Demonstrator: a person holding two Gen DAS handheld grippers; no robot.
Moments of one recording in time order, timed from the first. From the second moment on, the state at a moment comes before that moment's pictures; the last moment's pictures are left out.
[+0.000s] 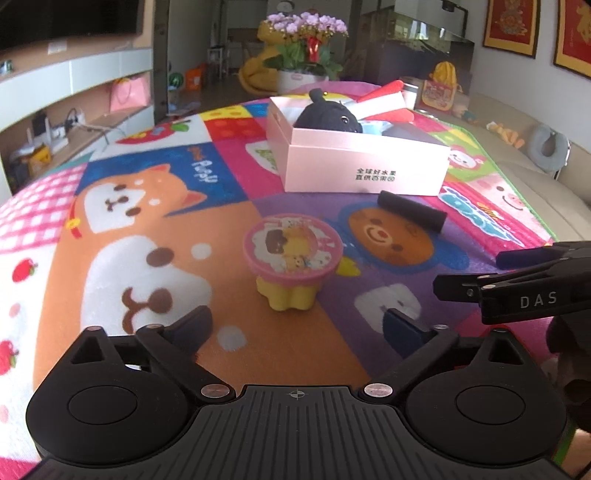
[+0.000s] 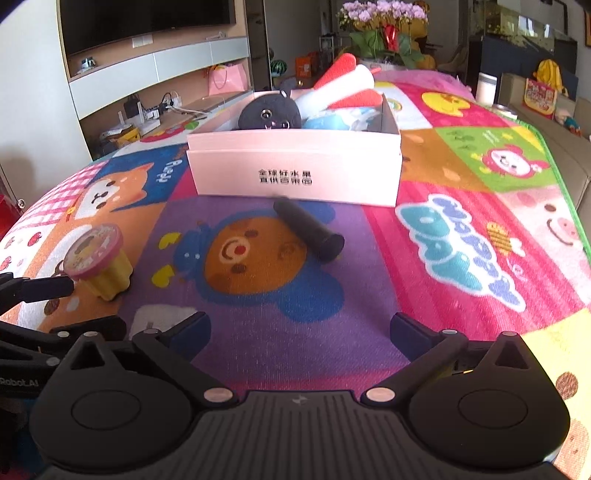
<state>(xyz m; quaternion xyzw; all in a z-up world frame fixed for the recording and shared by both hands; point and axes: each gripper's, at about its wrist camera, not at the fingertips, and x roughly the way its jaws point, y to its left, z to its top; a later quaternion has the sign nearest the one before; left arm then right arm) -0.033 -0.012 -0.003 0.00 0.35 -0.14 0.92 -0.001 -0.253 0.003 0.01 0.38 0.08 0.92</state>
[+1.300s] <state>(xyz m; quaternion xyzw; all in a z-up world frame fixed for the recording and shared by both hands) -0.013 0.005 0.001 -0.05 0.36 -0.08 0.93 0.060 -0.249 0.008 -0.11 0.36 0.02 0.93</state>
